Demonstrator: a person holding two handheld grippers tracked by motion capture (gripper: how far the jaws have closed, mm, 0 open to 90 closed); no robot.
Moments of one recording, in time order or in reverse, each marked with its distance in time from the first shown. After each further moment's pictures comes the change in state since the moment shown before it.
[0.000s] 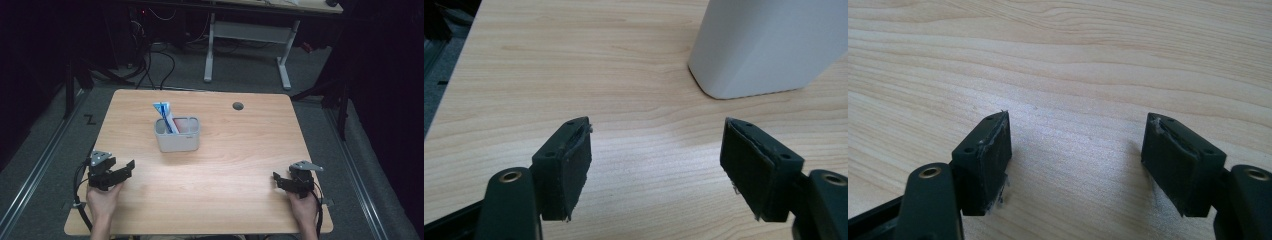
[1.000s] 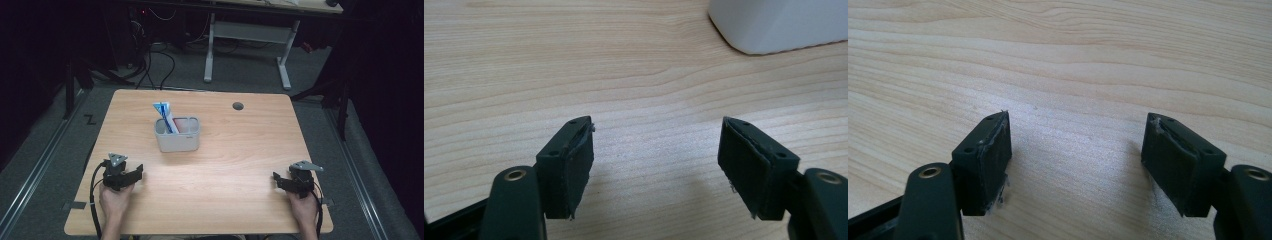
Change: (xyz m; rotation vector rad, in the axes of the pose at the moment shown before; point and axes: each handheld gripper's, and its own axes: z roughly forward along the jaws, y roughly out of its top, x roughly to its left) left arm -0.011 -0.021 0.044 0.080 0.074 0.063; right arm 0.000 0.000 0.000 0.000 0.000 -0.001
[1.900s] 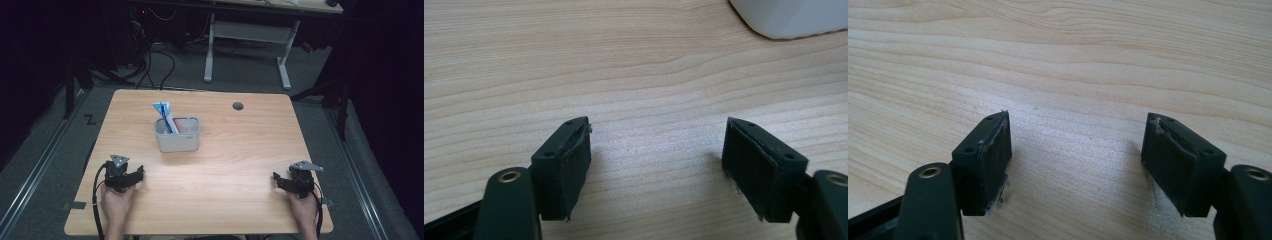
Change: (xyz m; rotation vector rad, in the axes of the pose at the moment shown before) left arm -0.001 -0.006 0.009 0.015 0.046 0.013; right arm 0.000 0.000 0.000 0.000 0.000 0.002
